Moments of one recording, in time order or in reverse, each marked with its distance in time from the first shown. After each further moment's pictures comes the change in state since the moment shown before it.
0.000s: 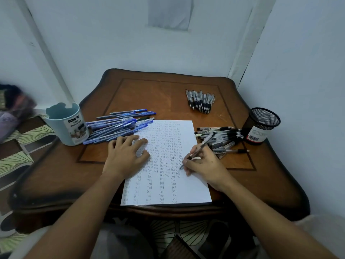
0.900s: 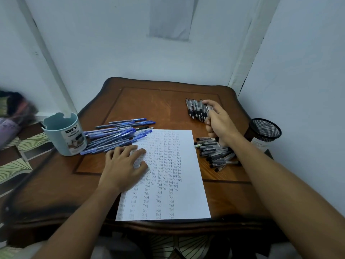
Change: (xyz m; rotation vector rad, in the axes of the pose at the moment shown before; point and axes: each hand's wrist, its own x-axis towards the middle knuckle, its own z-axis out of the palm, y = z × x) left_hand 0.000 0.000 -0.001 -0.009 -0.004 0.000; right_hand 0.105 -0.088 -0.049 -0.211 0.249 -0.039
